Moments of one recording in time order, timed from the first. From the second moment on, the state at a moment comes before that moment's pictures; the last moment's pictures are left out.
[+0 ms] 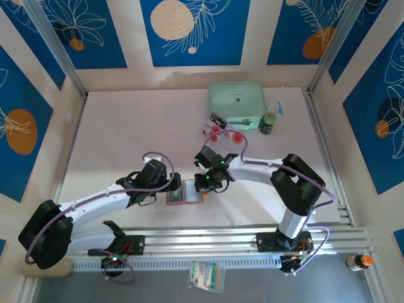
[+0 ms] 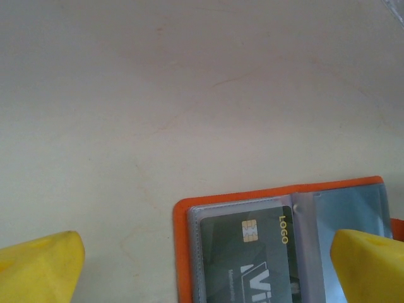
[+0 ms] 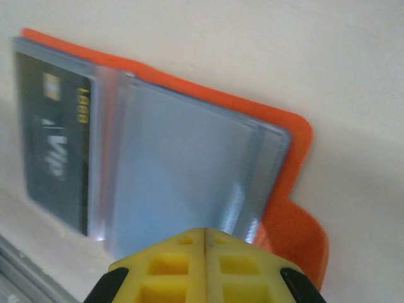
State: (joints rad) left arm -0.71 1.16 0.51 -0.27 -0.15 -0.74; right arm 0.85 1.73 0.97 -0.44 -0.29 0.63
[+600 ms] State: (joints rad) left arm -0.71 1.25 0.45 -0.13 -0.04 -0.74; right arm 0.83 1.74 0.94 -0.38 -0.33 0.61
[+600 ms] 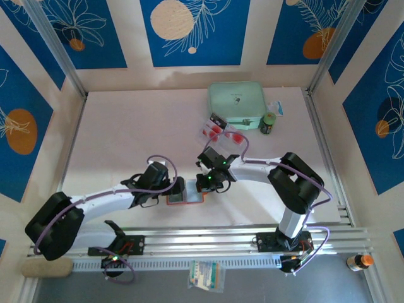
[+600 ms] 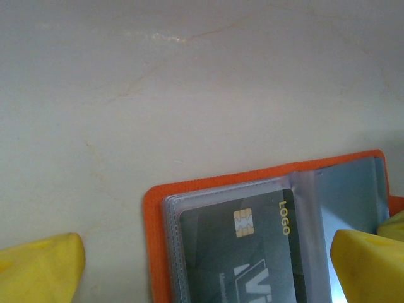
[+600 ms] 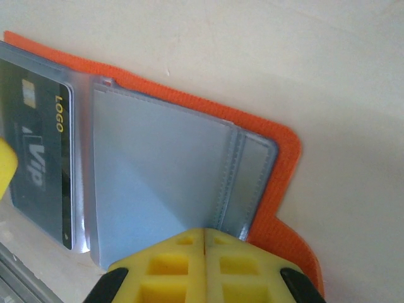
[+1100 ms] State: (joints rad) left arm -0.72 1.27 0.45 -0.11 -0.05 -0.75; right arm 0.83 1.74 0.93 -0.37 -0.33 0.61
